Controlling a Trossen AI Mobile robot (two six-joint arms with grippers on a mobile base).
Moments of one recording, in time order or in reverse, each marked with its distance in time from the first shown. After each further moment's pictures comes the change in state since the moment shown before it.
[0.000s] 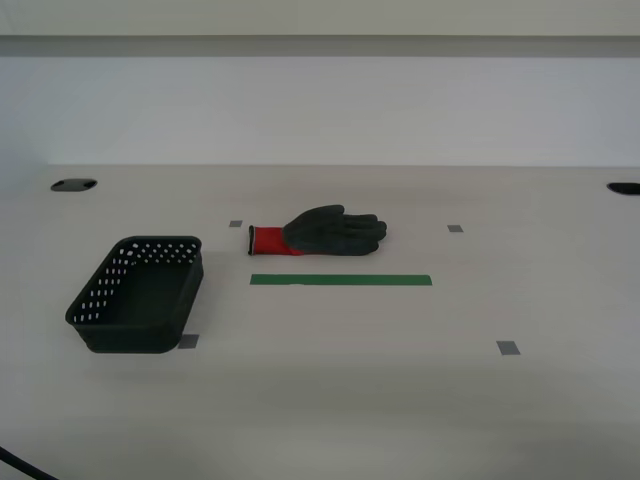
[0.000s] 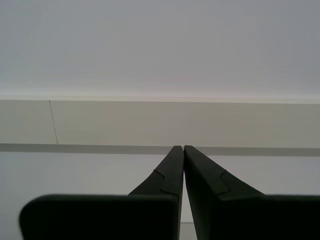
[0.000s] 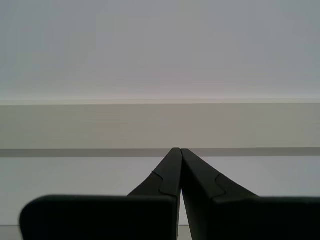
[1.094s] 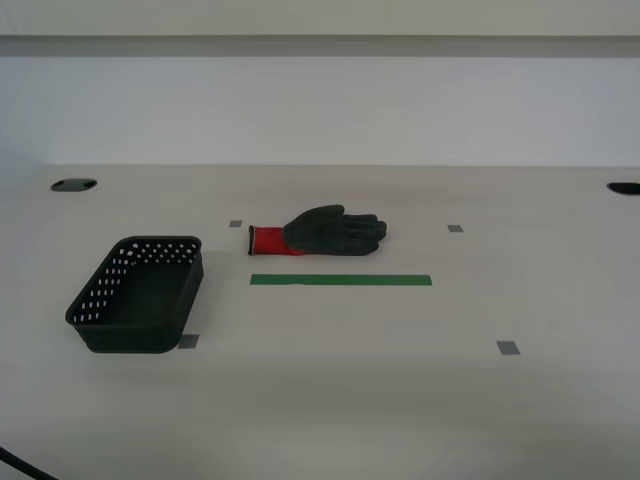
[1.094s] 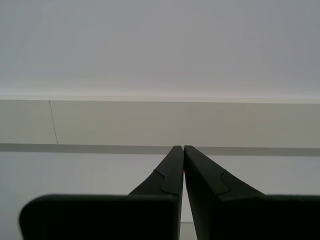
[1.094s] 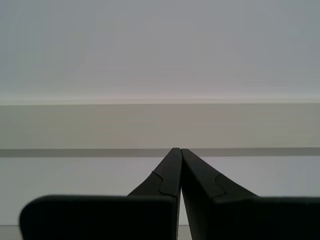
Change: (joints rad) arm 0 0.000 0.000 0.000 0.000 0.000 0.000; arm 1 0.000 0.000 0.000 0.000 0.000 0.000
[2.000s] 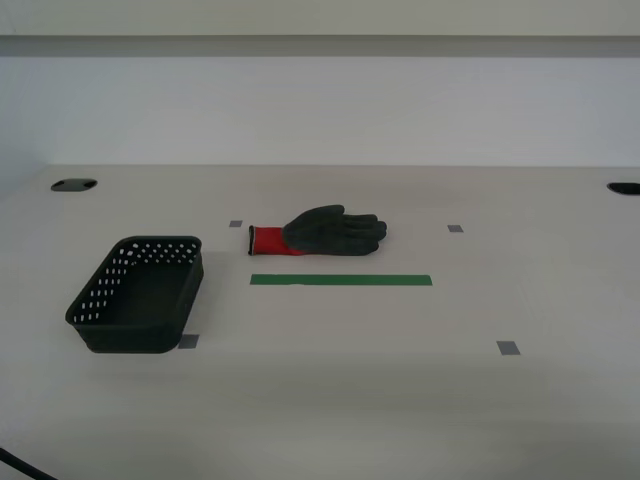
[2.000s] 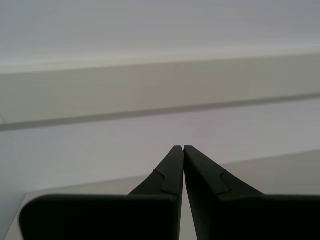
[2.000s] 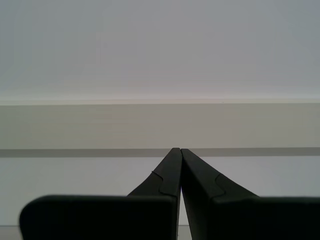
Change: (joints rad) arm 0 0.000 0.000 0.000 0.000 0.000 0.000; arm 1 -0.002 0.031 0.327 -0.578 0.182 0.065
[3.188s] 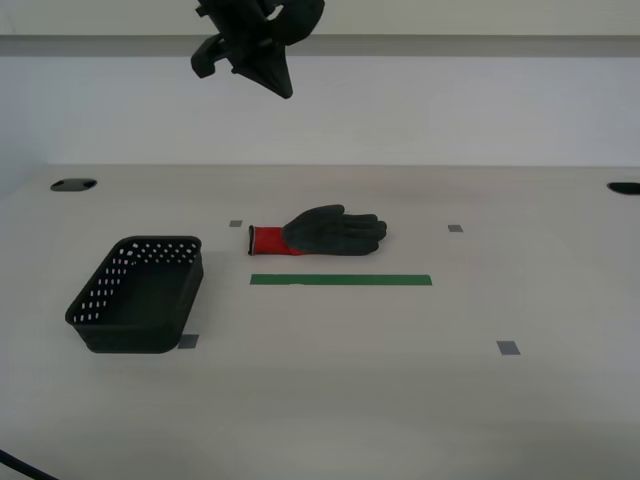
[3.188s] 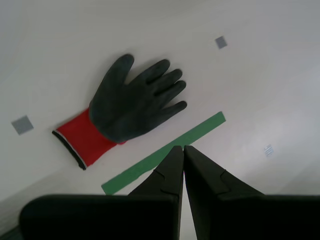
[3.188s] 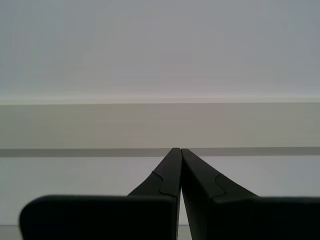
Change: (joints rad) arm 0 0.001 0.000 0.000 -0.001 0.000 0.000; arm 1 -0.430 1.007 0.864 -0.756 0.166 -0.128
